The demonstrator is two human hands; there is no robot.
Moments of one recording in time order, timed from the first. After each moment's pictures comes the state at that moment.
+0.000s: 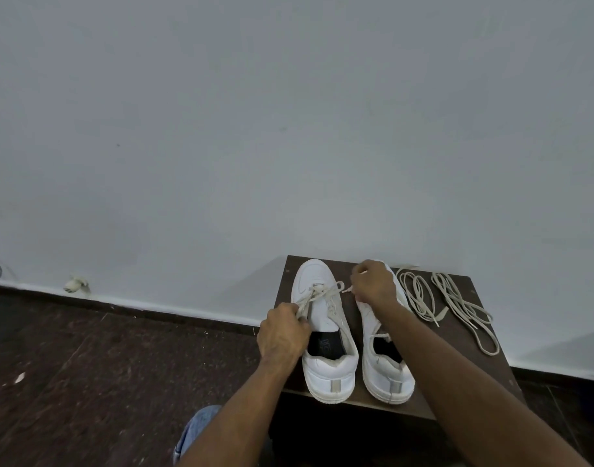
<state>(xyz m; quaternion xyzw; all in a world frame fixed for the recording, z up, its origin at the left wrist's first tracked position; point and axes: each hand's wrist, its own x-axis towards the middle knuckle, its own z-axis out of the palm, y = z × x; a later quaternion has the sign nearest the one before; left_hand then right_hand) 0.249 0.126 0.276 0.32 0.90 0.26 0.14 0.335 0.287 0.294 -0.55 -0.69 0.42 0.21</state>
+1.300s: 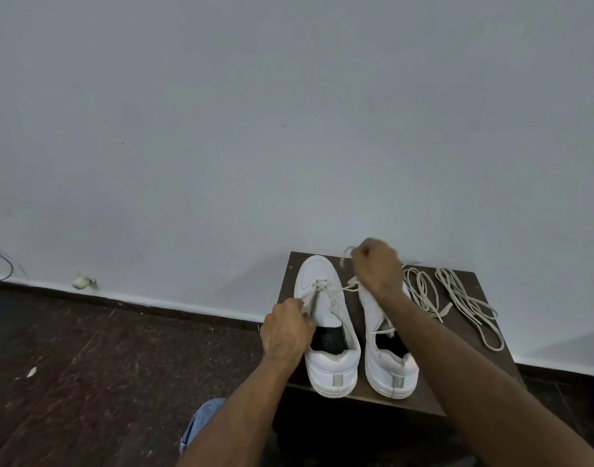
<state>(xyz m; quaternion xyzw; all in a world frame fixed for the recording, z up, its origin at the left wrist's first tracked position) 0.251 0.127 0.278 0.35 0.90 0.22 0.11 0.334 0.274 0.329 -0.50 -0.80 0.23 0.25</state>
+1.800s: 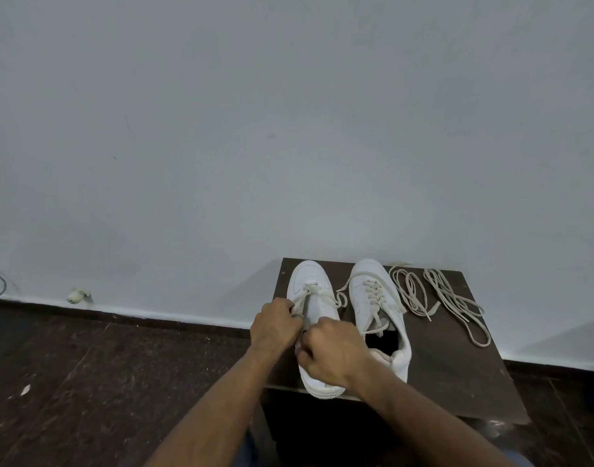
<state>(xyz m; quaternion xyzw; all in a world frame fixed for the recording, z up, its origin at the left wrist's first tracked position) 0.240 0.126 0.292 0.37 0.89 0.21 0.18 0.366 0.164 0.307 -0.22 -0.97 0.07 0.00</state>
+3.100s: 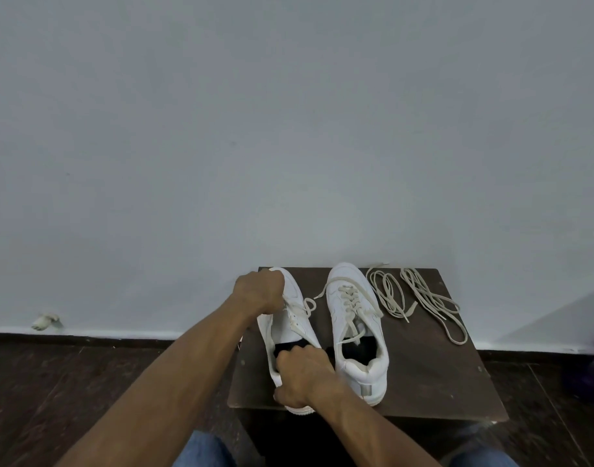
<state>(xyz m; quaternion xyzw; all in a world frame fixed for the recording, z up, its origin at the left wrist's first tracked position) 0.211 0.198 0.341 0.52 0.84 -0.07 0.14 0.354 0.167 0.286 -0.27 -0.94 0.13 -0.14</state>
